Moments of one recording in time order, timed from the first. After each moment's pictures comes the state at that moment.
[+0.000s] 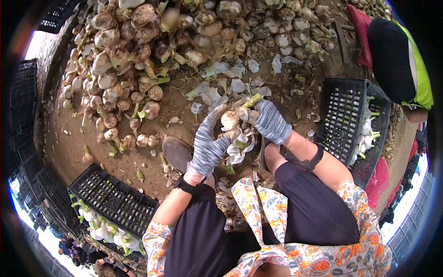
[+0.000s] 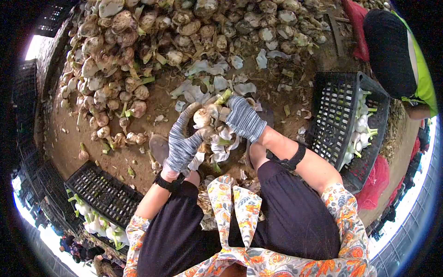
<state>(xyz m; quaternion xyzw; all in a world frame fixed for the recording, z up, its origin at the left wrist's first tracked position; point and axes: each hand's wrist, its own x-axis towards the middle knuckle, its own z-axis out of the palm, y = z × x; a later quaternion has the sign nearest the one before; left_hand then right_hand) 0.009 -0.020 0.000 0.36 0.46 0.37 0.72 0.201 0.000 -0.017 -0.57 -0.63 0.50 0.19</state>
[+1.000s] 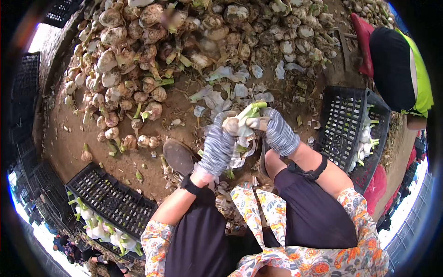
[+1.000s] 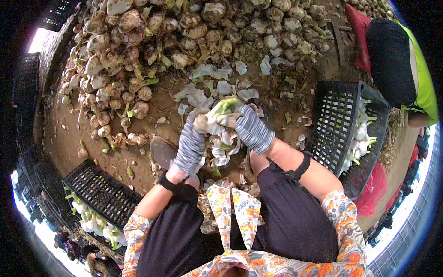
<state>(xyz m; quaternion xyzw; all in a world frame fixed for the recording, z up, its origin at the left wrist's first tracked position) 0.025 -0.017 0.005 0.49 0.54 0.35 0.59 0.205 -0.011 0.003 -0.56 -0.44 0.65 0.26</state>
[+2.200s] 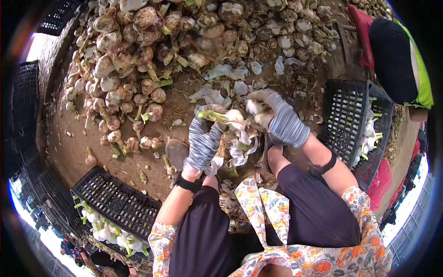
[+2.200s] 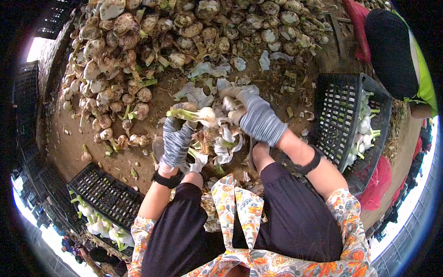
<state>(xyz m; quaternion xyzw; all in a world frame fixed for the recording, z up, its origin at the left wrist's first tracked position) -0.002 -0.001 0.000 0.38 0.47 0.41 0.69 0.216 0.010 0.026 -0.58 -0.61 0.49 0.22</state>
